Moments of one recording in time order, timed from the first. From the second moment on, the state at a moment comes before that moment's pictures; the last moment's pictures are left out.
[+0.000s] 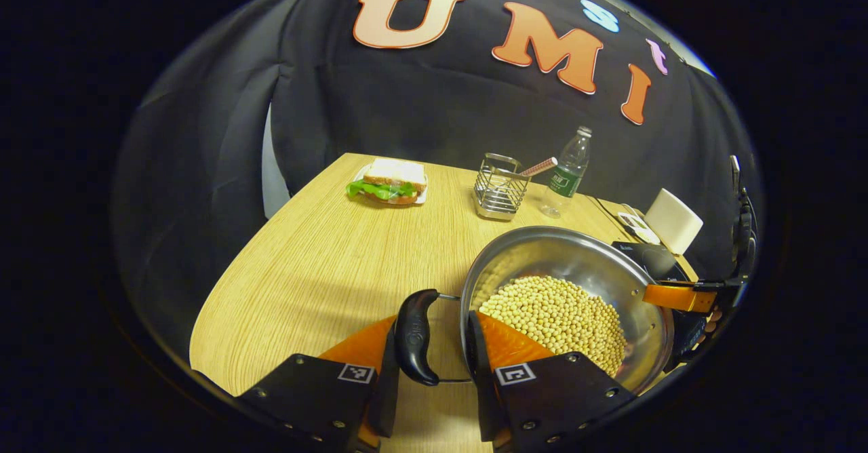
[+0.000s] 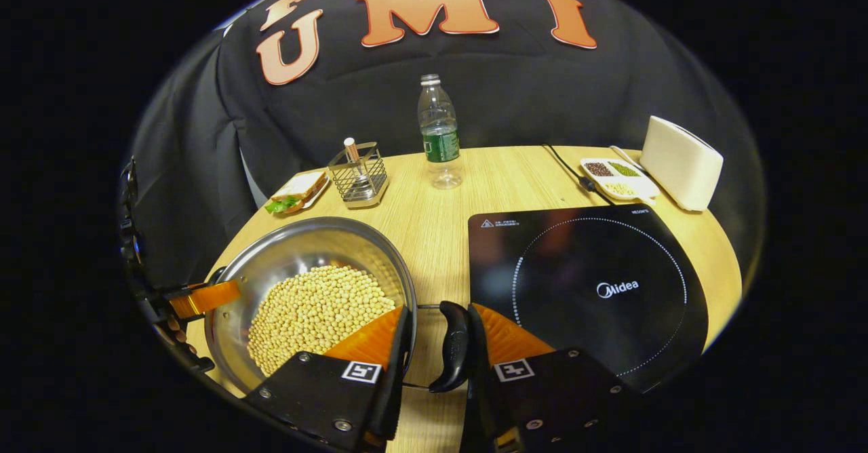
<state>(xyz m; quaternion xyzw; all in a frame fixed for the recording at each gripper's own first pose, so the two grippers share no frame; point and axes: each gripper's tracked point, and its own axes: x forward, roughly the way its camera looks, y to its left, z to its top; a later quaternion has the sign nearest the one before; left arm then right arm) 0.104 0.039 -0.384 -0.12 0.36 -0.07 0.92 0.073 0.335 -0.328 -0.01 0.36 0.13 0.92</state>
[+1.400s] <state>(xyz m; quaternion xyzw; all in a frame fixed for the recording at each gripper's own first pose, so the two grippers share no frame) 0.082 -0.158 -0.258 -0.08 0.32 -0.16 0.93 0.059 0.141 -0.233 0.04 0.30 0.07 0.95</state>
